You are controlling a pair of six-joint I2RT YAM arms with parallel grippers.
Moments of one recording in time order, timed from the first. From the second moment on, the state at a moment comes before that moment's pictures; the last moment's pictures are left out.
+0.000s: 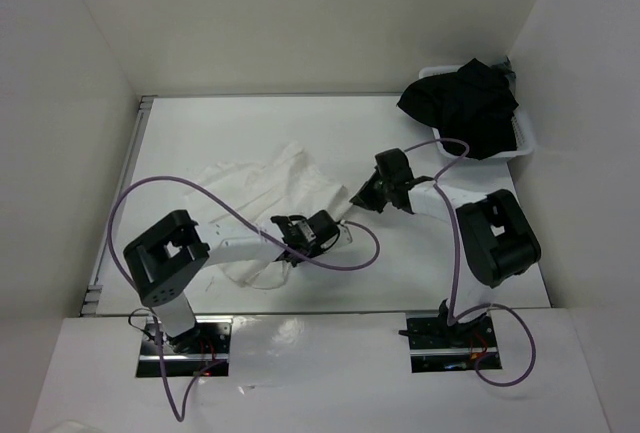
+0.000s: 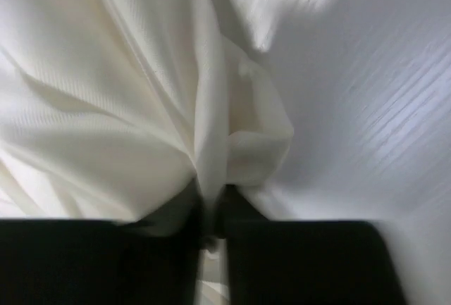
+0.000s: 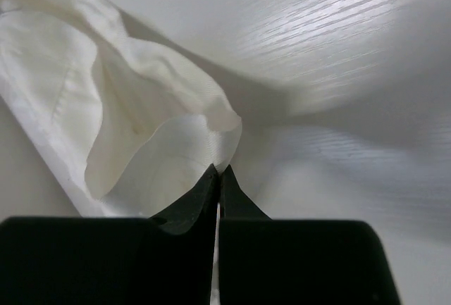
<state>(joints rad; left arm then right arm) -0.99 1.71 0.98 -0.45 -0.32 0.25 0.39 1.67 0.86 -0.07 -0.12 1.07</state>
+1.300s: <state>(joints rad) -0.92 1.32 1.03 -0.92 -0.04 0.57 0.58 0.85 0.61 -0.46 0.05 1.20</state>
